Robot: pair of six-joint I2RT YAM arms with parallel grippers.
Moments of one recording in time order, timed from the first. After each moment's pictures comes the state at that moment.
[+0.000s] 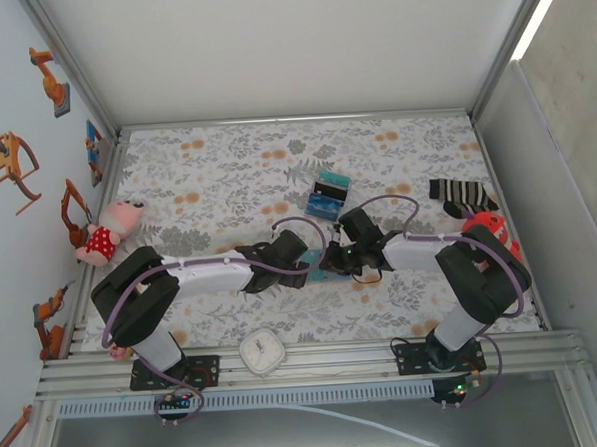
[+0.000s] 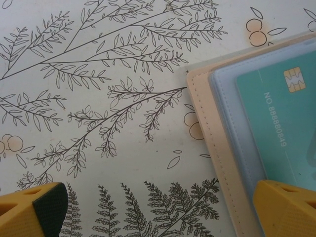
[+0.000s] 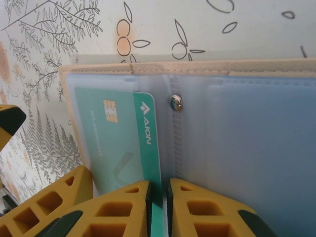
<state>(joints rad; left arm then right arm) -1.02 1.65 0.84 -0.32 -0.34 -0.52 0.64 1.60 0.66 -0.05 -0.44 0.84</state>
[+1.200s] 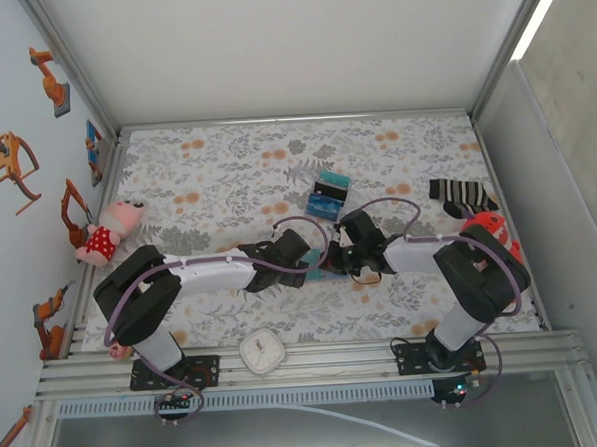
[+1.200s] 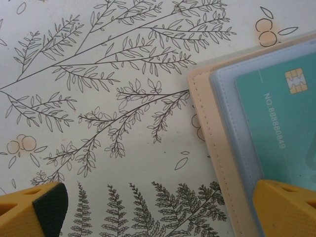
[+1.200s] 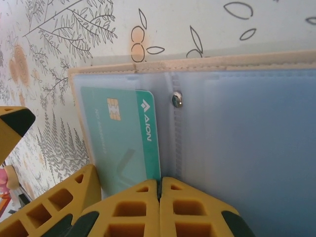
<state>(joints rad) -1.03 1.67 0.87 -0.37 -0.37 -0.52 0.63 1.59 0.63 0.00 -0.45 0.85</state>
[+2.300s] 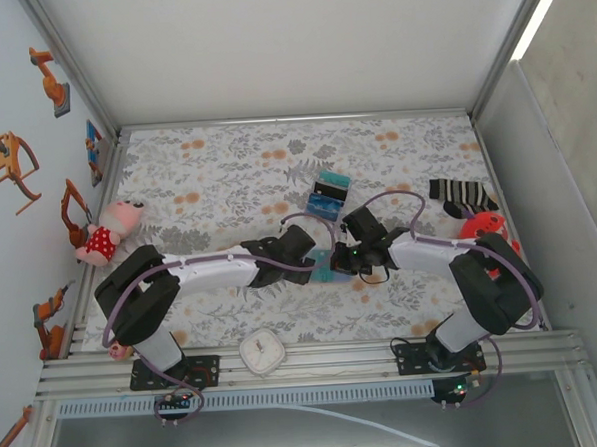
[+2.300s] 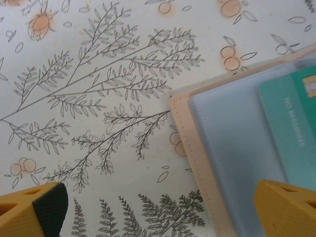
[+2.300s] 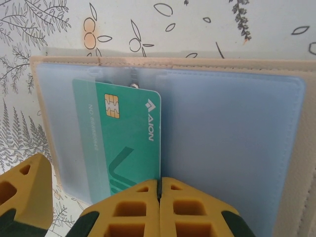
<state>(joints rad) -1.05 1.67 0.93 -0.38 -0.38 -0.45 0.62 1.52 0.68 -0.24 -0.34 0.74</state>
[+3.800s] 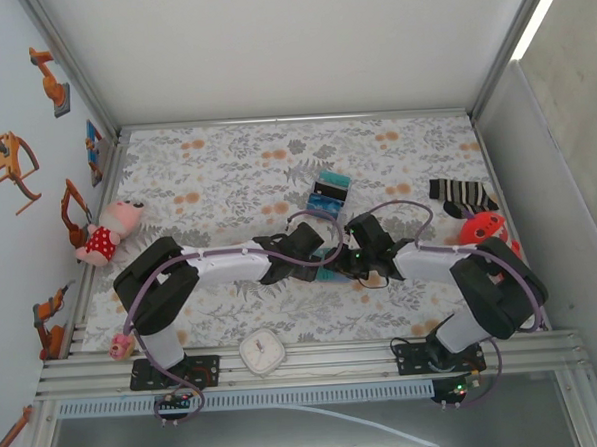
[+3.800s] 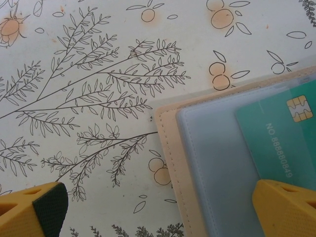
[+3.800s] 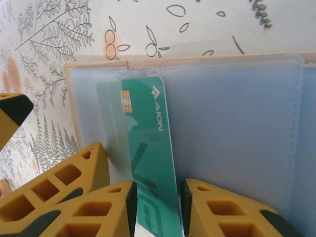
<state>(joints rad) -1.05 1.78 1.01 -0.39 -0.37 -0.50 0.62 1.50 0.56 0.01 -0.39 0.91</state>
